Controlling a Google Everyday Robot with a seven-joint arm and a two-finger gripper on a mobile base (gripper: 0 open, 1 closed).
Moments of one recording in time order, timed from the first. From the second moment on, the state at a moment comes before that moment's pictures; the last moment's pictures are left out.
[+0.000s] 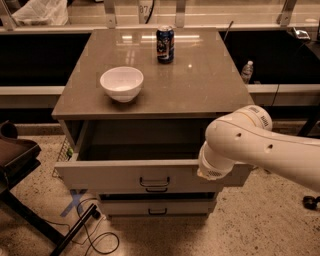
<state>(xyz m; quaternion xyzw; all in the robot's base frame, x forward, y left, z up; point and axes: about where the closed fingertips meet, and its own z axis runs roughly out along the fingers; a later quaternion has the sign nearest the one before) 0.486 -0.134 0.660 -0.62 0.77 -0.03 0.13</state>
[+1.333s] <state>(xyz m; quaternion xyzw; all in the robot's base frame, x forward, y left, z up) 0.485 -0.133 0.662 -0.63 0.77 -0.03 0.13</state>
